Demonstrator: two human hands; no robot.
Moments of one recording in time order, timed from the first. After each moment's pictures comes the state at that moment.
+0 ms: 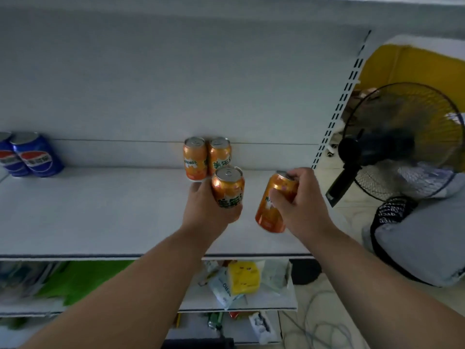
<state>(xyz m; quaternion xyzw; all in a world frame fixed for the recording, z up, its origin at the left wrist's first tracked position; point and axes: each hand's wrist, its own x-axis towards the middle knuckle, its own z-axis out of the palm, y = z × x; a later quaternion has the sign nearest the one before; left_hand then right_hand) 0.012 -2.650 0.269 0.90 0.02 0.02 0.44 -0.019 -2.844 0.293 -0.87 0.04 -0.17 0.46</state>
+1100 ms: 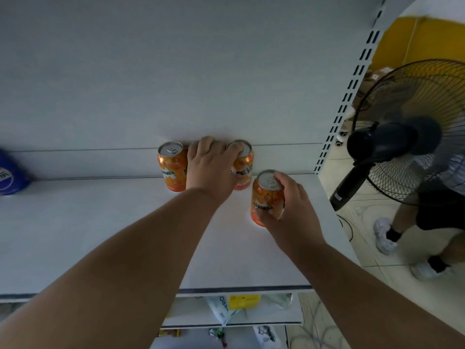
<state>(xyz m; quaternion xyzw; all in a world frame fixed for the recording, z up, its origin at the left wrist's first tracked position) 0.139 -2.704 0.274 0.95 -0.17 0.25 0.06 0.039 -2.869 0.241 -0.91 0.02 -0.17 0.39</state>
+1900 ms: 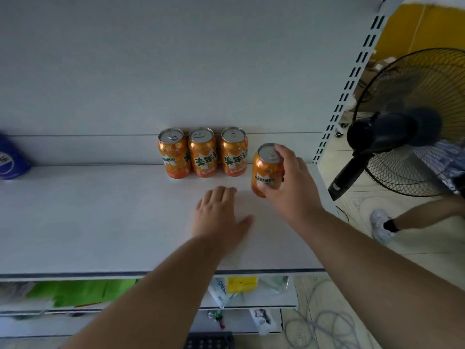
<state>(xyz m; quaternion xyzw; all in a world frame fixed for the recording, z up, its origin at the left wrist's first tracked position) 0.049 -2.708 0.215 0.97 -0.11 0.07 0.18 0.062 -2.877 0.255 -0.92 0.02 -0.17 0.35</state>
